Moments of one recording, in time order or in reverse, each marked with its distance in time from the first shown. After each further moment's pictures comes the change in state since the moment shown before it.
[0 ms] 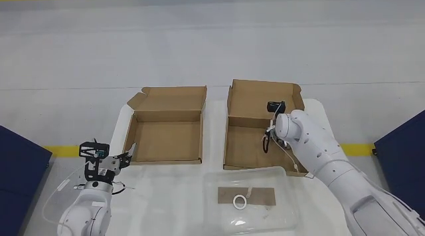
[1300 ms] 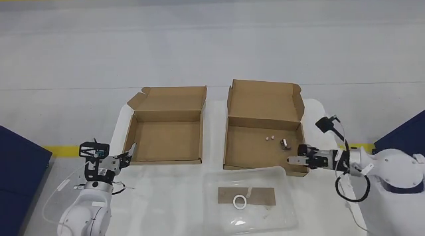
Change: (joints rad) left arm 0.000 0.000 0.000 0.000 0.000 0.000 0.000; right arm -0.788 0.228 0.982 -0.772 0.756 -0.815 0.392
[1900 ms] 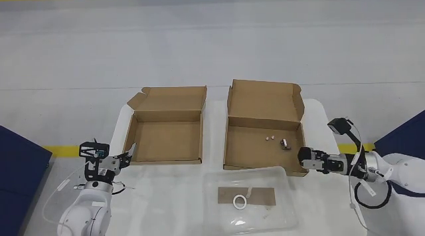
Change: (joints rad) left arm 0.000 0.000 0.000 0.000 0.000 0.000 0.000; right arm -0.028 0.031 0.019 0.026 0.285 -0.031 0.055
